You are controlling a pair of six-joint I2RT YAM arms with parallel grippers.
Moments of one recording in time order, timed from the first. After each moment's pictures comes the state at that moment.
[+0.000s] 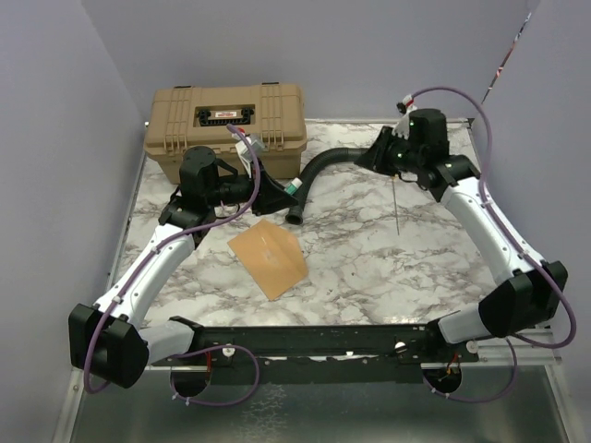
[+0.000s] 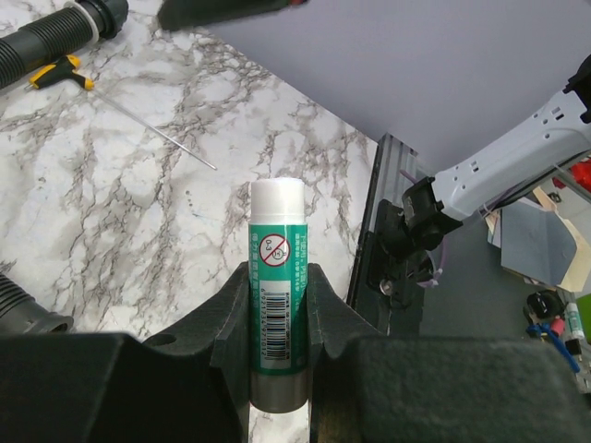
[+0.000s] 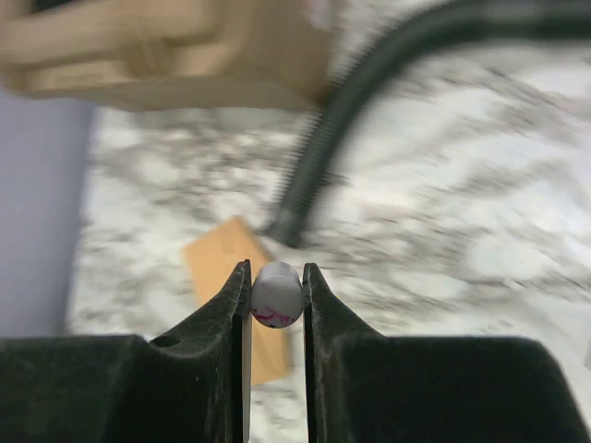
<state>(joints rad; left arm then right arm) -0.36 1.18 1.00 0.05 0.99 -0.35 0.32 1.42 1.47 -0.48 -0.36 0.51</state>
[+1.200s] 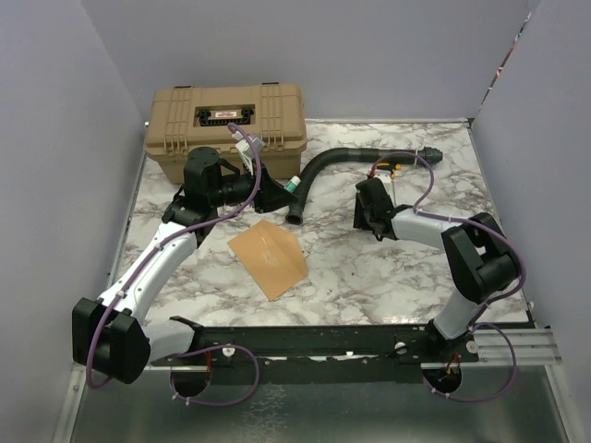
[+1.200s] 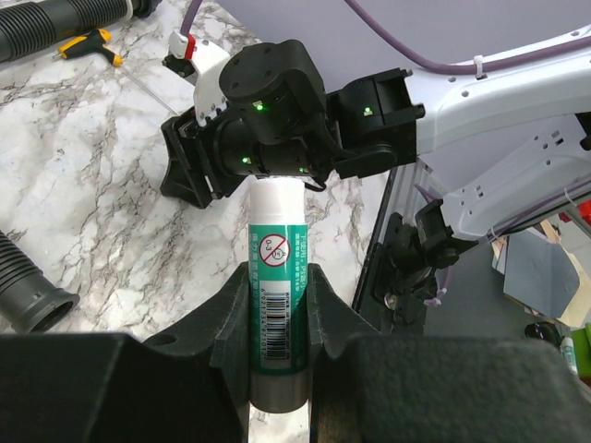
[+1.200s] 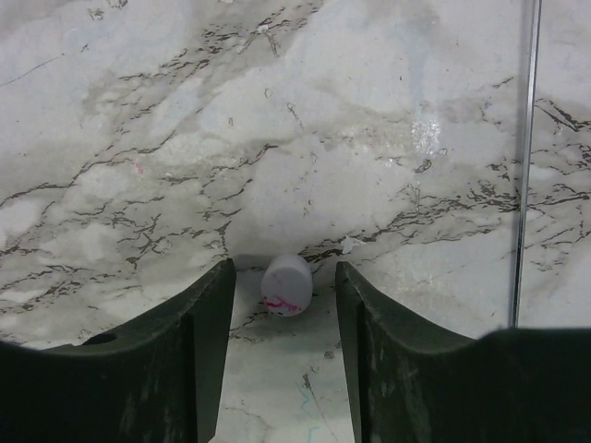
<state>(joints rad) -0.36 1.20 0.99 0.05 0.90 -0.41 0.48 1.71 0.89 -0.05 0.34 0.42</state>
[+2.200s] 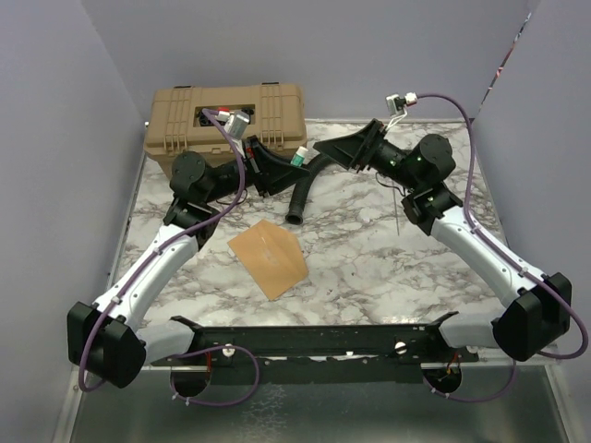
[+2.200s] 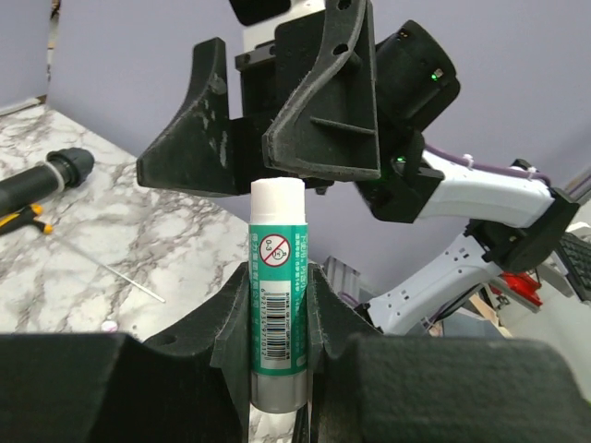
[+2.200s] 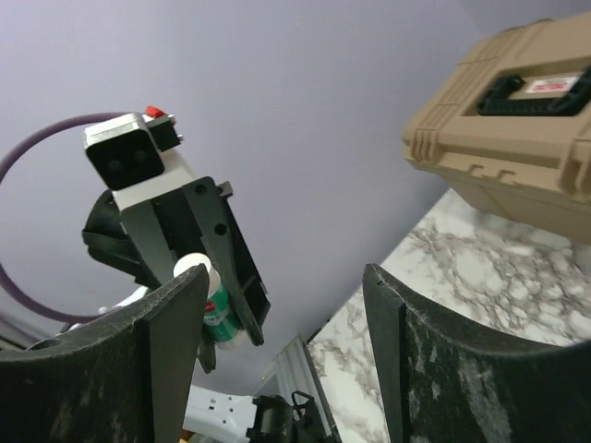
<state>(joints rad) -0.42 1.18 1.01 0.50 0.81 -0.76 0.48 1.30 1.12 0.44 -0.53 0.93</state>
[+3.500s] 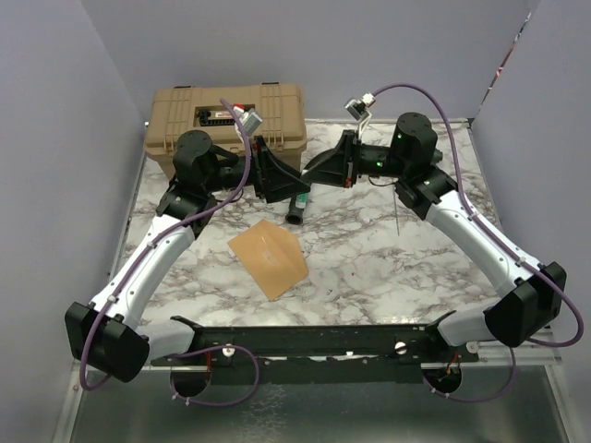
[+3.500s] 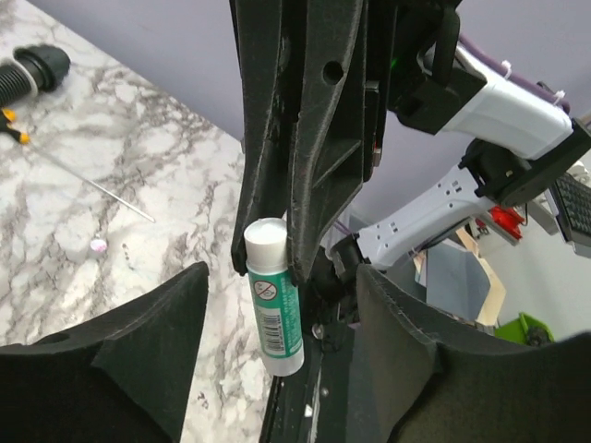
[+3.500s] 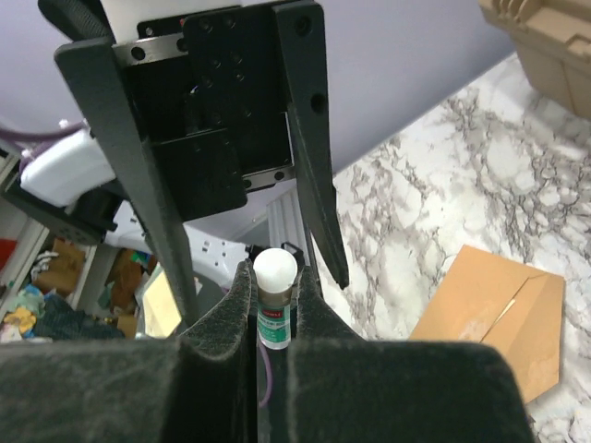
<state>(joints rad) -0.40 1.21 1.17 0.13 0.96 -0.63 0.53 1.40 1.34 0.07 -0.90 0.63</state>
